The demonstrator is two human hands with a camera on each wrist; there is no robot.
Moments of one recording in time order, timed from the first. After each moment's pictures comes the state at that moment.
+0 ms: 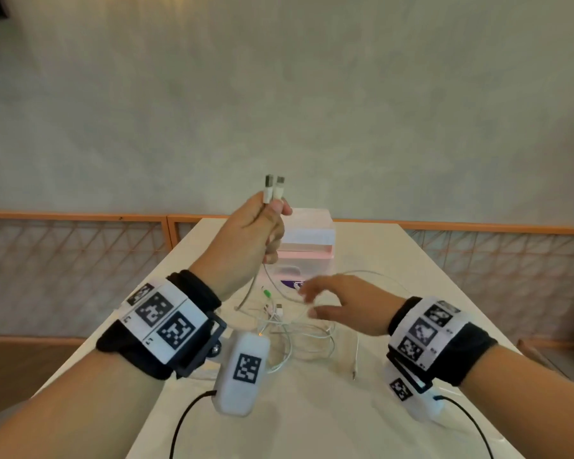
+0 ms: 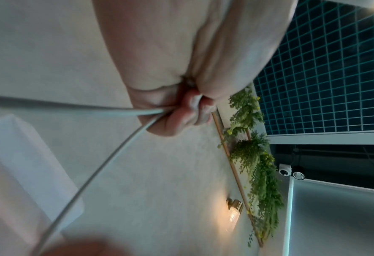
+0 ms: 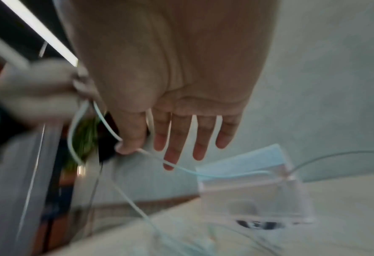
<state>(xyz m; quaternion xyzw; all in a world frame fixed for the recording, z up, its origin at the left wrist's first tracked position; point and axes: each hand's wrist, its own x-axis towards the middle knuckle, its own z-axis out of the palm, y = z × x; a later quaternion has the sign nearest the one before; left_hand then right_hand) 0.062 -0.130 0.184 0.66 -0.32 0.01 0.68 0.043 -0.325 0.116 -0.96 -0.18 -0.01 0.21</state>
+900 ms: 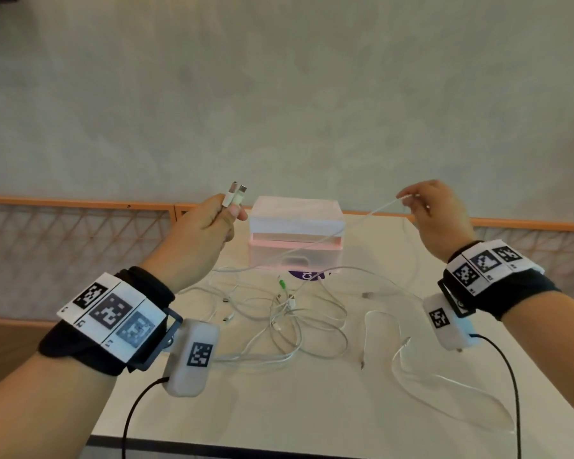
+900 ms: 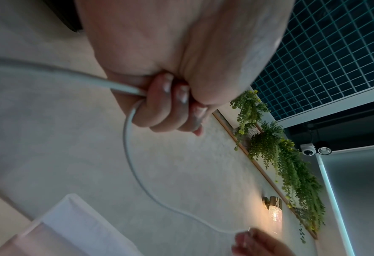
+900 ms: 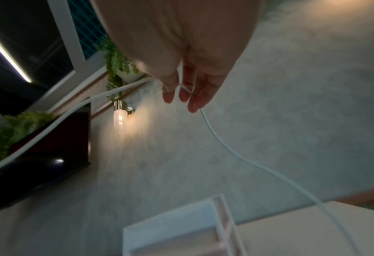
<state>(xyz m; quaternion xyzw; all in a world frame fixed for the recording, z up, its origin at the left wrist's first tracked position) 0.091 -0.061 0.164 0.79 -0.26 0.12 0.54 0.076 -0.415 0.167 -0.88 0.00 -0.42 0.23</state>
